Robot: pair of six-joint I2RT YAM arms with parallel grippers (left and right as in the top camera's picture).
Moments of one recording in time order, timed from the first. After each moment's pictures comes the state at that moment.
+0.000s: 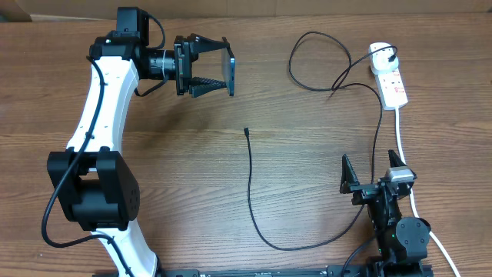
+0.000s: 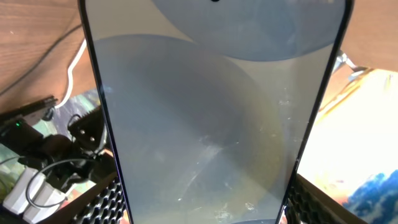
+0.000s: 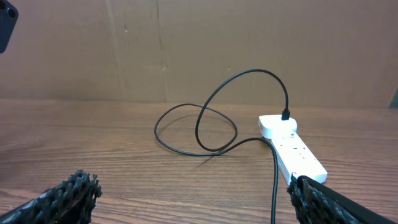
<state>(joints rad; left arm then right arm) -0.02 2.00 1.80 -1.01 1.45 -1.08 0.07 0.01 0.02 -0.04 -0.03 0.02</state>
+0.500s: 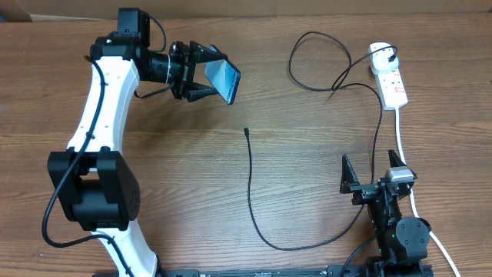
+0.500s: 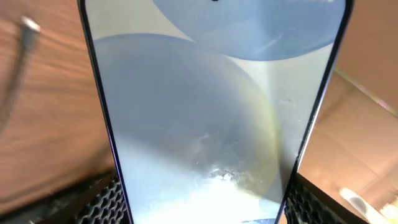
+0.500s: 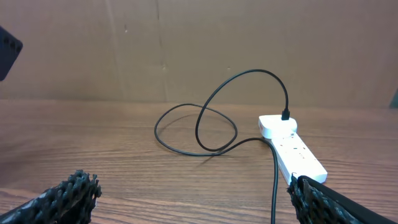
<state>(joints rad) -0.03 2.00 1.80 -1.03 1.06 -0.97 0.07 0.01 0.02 -0.04 -0.03 0.02</state>
